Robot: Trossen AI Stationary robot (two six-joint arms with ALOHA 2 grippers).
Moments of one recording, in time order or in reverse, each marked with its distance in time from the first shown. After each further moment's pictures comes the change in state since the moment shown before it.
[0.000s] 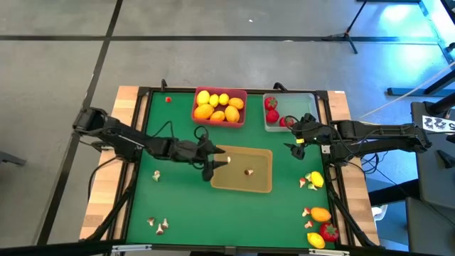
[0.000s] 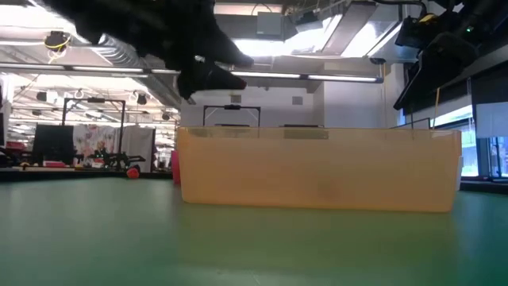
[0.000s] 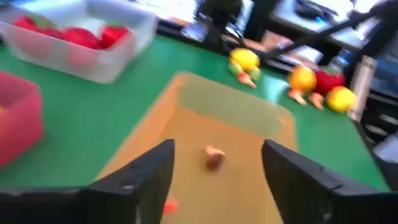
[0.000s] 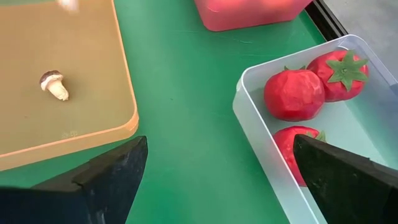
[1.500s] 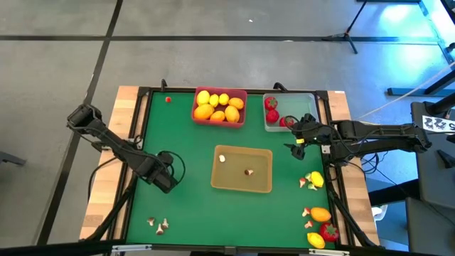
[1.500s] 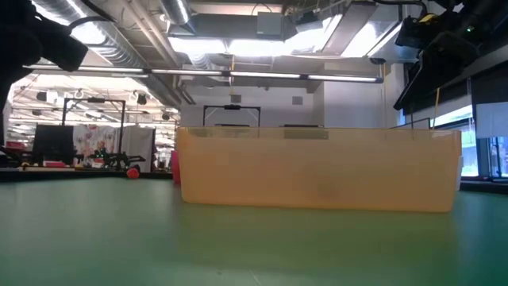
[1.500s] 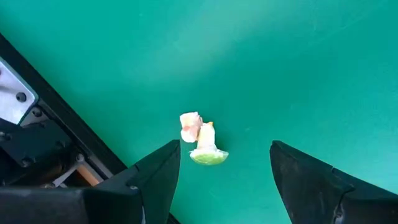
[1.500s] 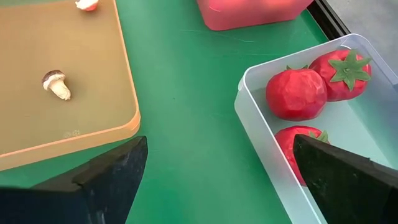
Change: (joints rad) left arm -0.394 -0.092 0.193 -1.598 0.173 -1.072; right arm 0.000 0.000 0.001 -0.001 -0.007 0.002
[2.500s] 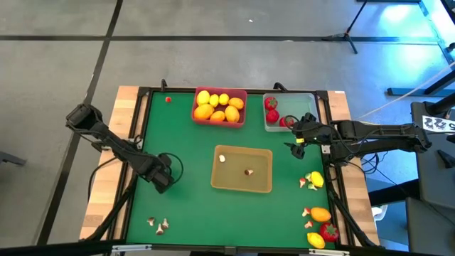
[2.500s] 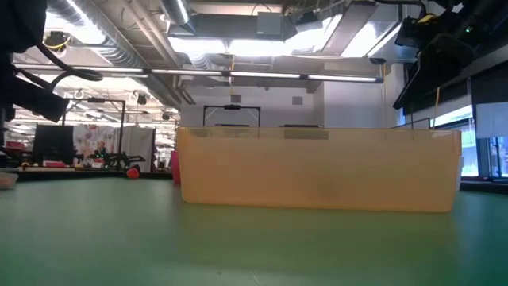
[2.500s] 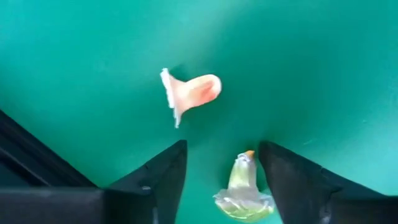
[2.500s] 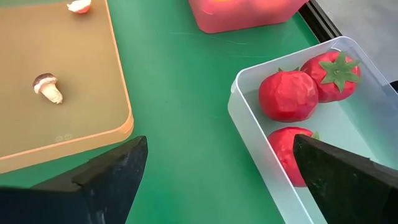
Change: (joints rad) left arm 0.001 -0.005 -0.290 0.273 0.050 0.118; right arm 0.000 0.000 0.000 0.003 0.027 0.000
